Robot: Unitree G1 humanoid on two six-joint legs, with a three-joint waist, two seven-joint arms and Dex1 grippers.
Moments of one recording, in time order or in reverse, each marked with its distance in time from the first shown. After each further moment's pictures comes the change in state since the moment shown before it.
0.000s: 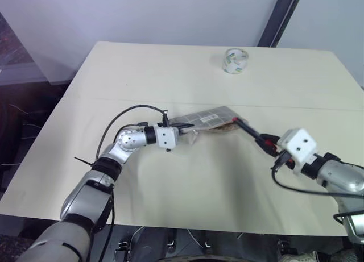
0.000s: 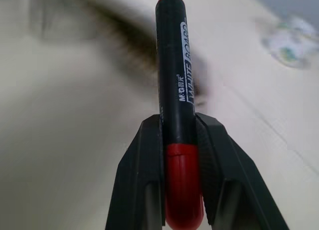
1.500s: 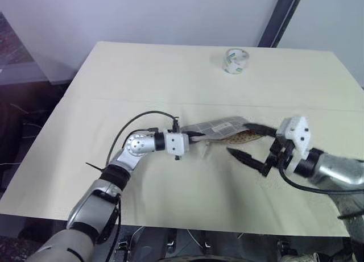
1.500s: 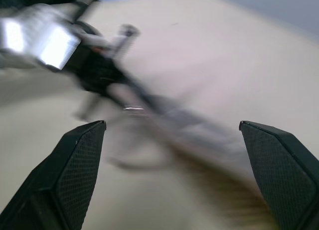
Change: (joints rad) left arm 0.092 -0.078 -0.021 -0.173 -0.016 0.141 -0.099; right arm -0.067 0.132 -0.054 -0.274 0.603 0.516 -0.030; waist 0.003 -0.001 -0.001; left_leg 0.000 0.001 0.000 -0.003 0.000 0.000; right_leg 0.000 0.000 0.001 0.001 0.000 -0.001
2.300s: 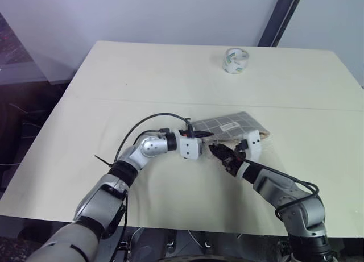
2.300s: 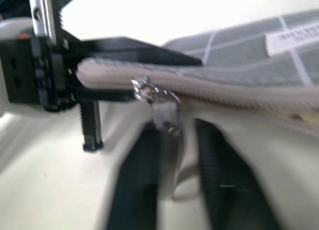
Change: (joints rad) left arm -0.065 -0.029 -0.057 0.059 0.191 -0.035 0.222; right arm -0.093 0.352 0.195 0.274 -0.146 0.004 -0.289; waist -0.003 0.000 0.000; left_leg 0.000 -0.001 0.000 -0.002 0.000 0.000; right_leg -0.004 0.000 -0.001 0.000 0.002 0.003
